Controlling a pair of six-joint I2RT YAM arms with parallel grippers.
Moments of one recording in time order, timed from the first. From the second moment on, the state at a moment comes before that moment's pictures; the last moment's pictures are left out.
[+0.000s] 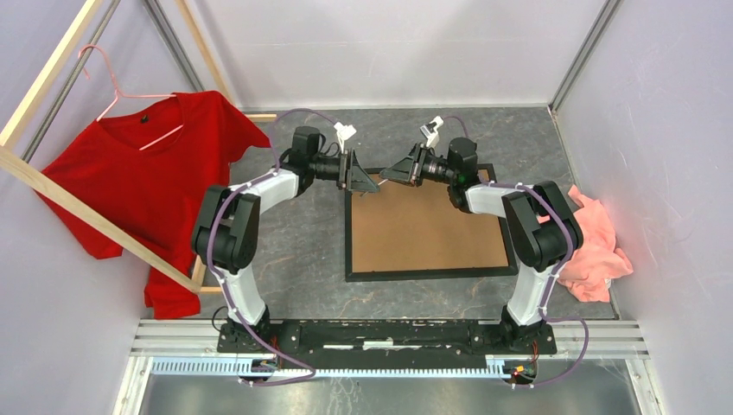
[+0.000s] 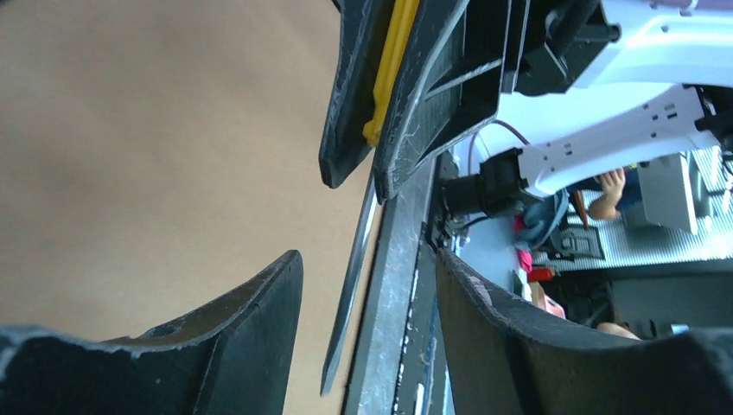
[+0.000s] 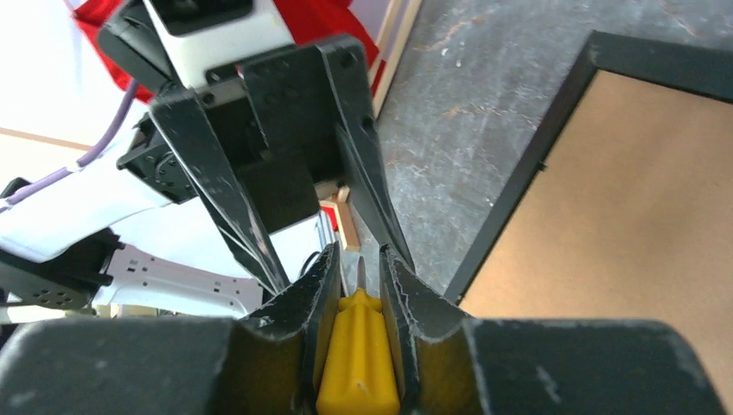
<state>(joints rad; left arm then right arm) -0.30 1.85 1.16 0.16 1.14 -0.46 0.35 1.87 0.97 0.75 -0.86 1.02</state>
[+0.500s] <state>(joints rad) -0.34 1.85 1.17 0.08 1.24 -0.43 0.33 1.87 0.97 0.95 -0.94 1.09</state>
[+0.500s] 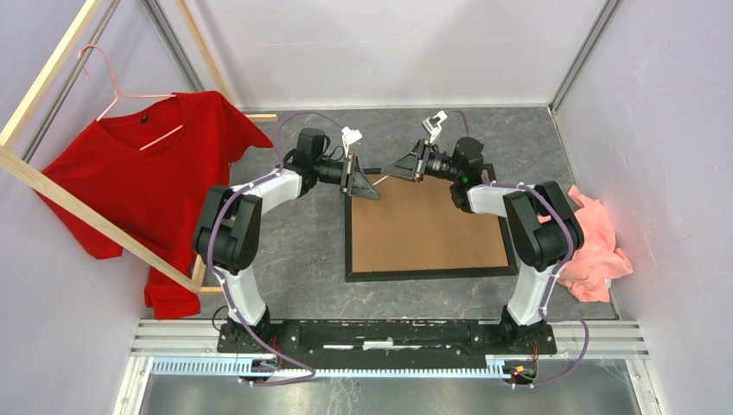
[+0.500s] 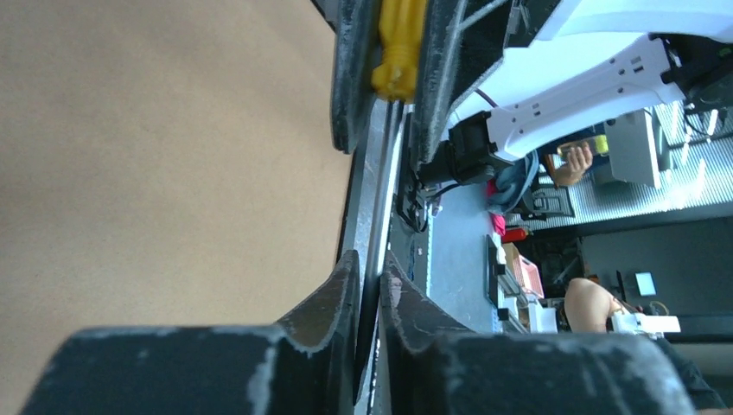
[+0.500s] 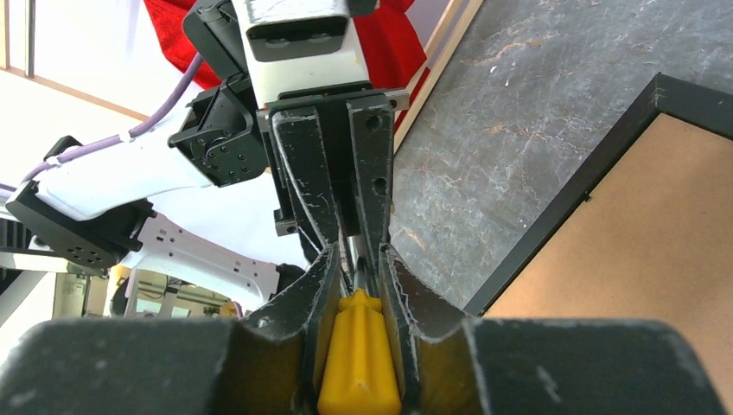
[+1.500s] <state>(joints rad) -0.39 2.06 1.67 -1.40 1.28 0.86 0.28 1.73 1.11 0.04 -1.21 0.43</state>
